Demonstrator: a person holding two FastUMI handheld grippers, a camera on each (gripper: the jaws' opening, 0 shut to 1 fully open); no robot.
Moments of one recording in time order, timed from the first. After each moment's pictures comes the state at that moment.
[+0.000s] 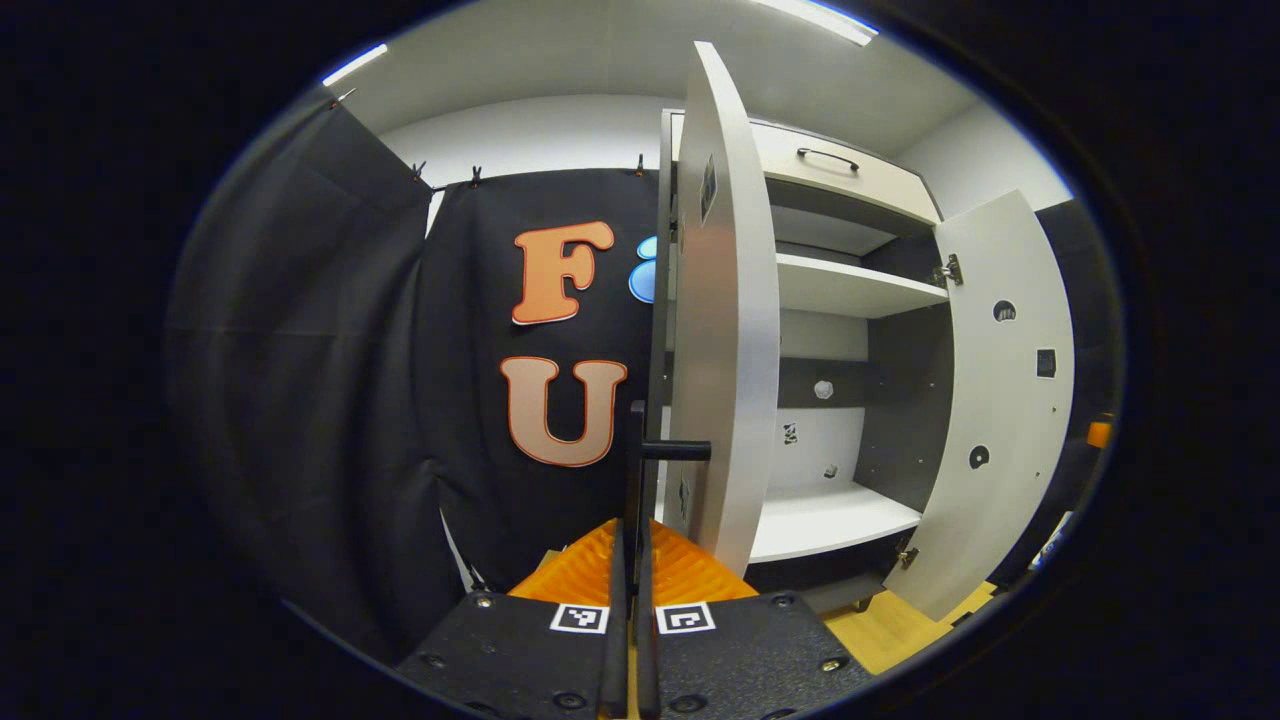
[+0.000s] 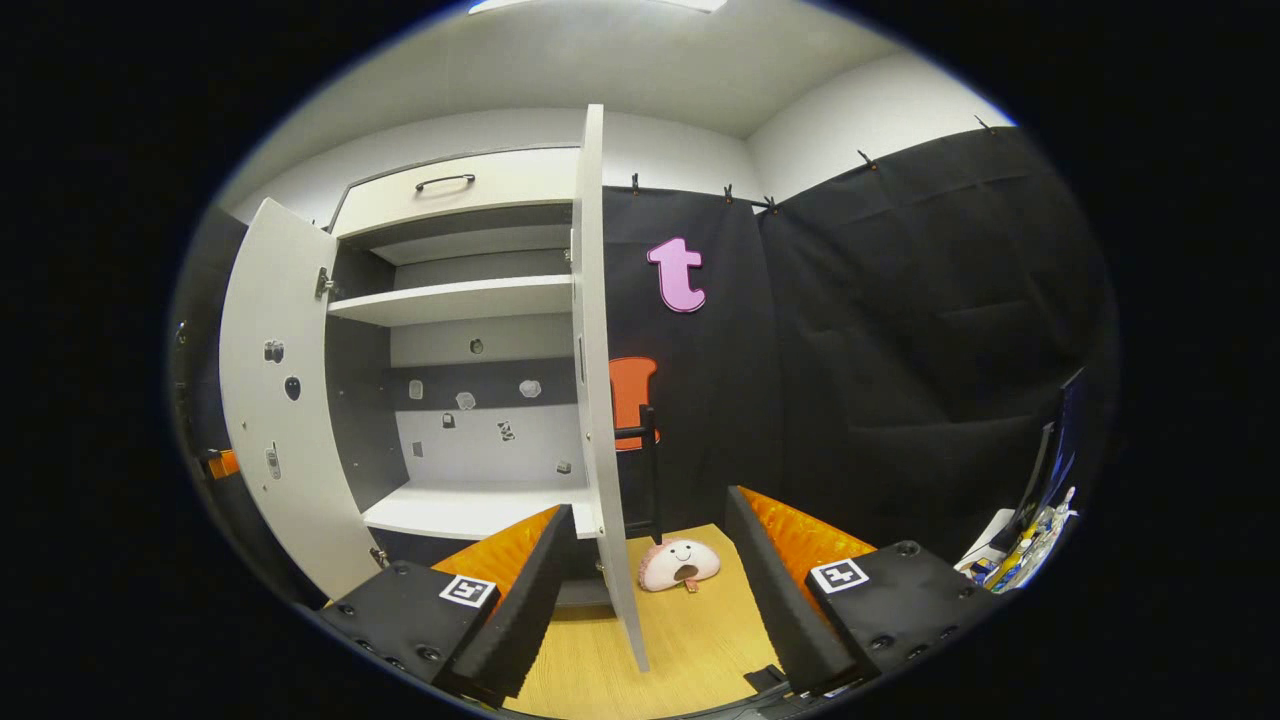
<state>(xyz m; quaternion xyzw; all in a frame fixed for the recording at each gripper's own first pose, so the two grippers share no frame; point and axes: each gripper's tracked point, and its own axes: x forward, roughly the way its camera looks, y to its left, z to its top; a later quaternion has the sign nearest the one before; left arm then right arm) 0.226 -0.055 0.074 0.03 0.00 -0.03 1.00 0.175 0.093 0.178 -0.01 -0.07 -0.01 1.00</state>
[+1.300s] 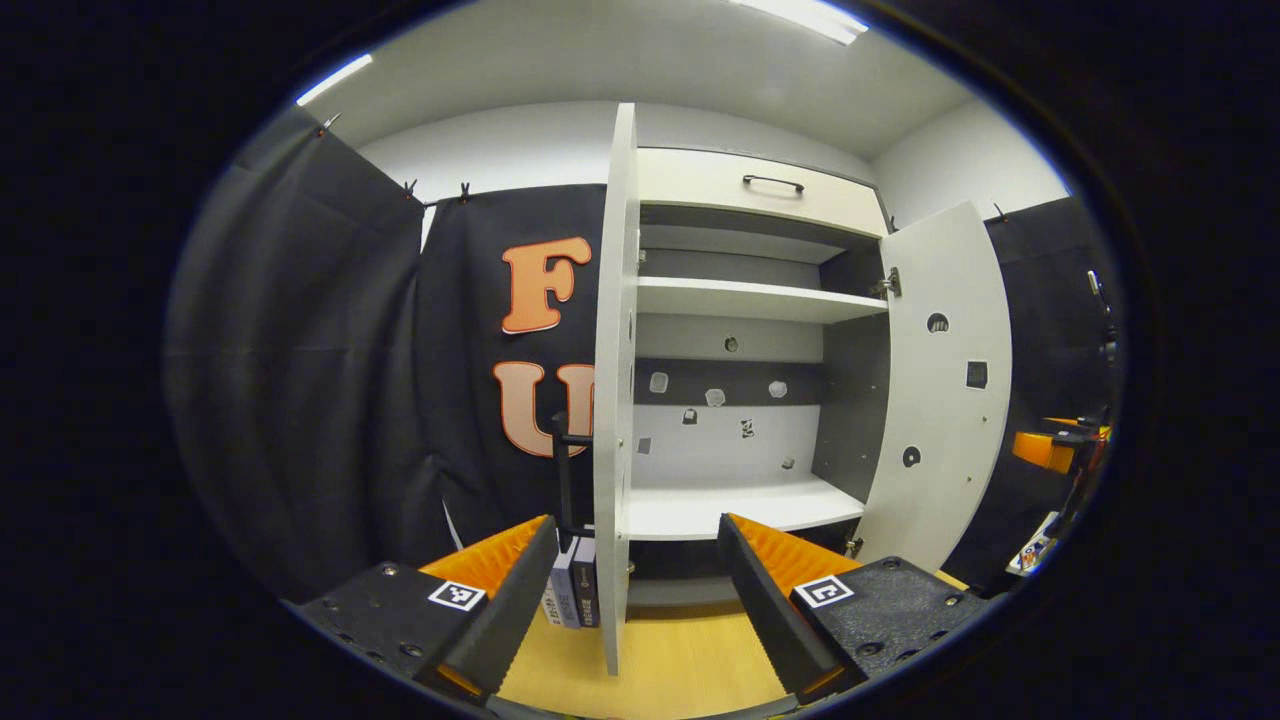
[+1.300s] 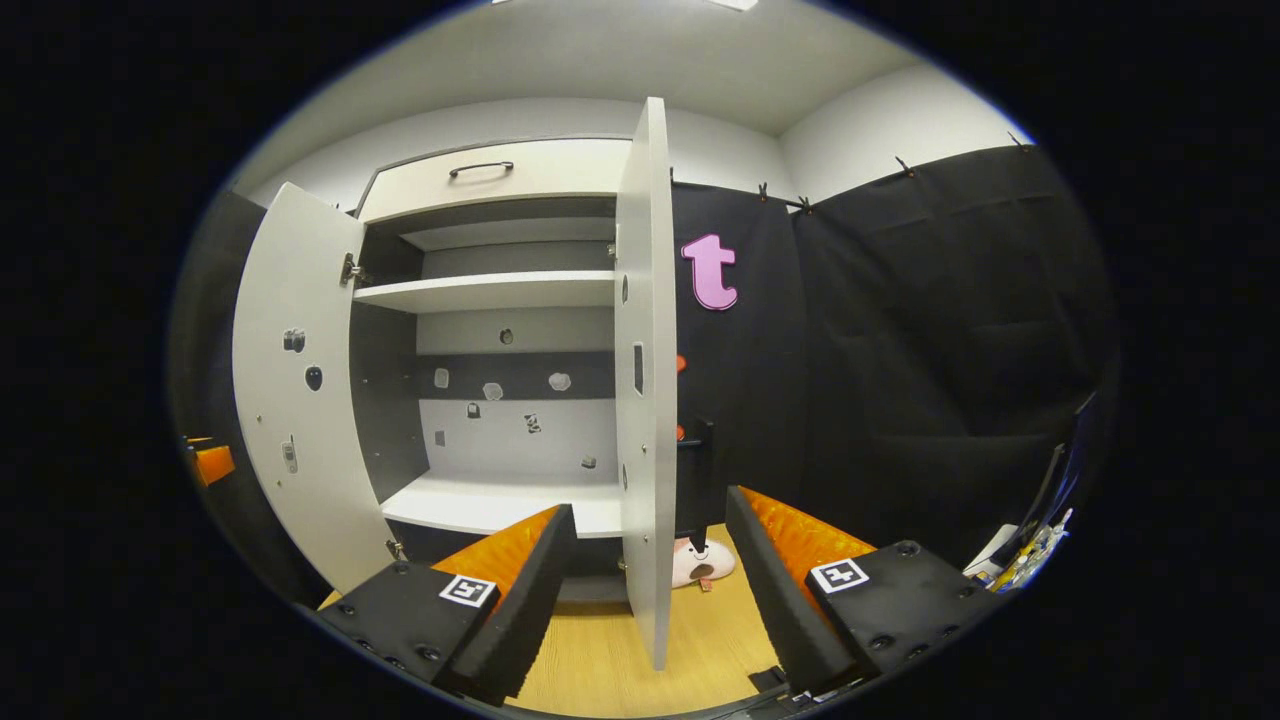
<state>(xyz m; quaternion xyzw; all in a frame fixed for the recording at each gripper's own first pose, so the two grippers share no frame) 0.172 -0.080 0.091 0.04 0.00 -0.05 1.00 0.174 0.109 0.184 -0.03 -0.06 0.01 1.00</state>
